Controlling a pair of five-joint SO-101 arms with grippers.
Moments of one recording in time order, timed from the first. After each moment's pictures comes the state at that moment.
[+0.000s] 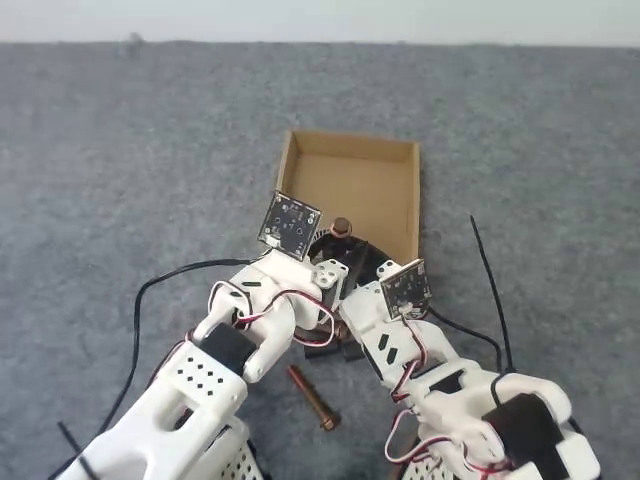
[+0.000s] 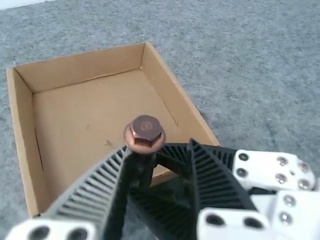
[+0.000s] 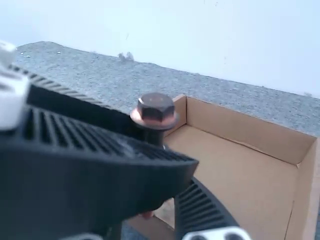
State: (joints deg) left arm 27.3 -52.5 76.8 21.1 12.0; right arm -33.1 -16.1 94.4 -60.3 -1.4
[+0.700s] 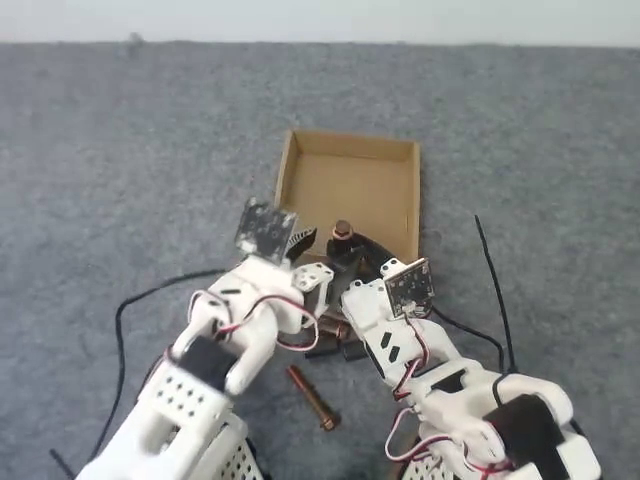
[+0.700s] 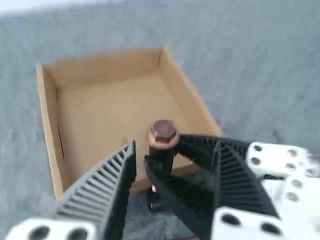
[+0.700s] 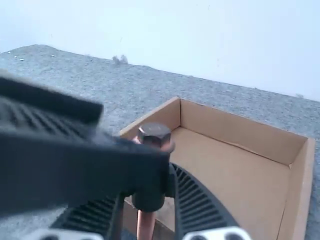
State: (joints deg) left arm 23.8 -68.3 79.9 29.1 12.2; right arm -32.1 -16.1 94.4 -60.4 -1.4
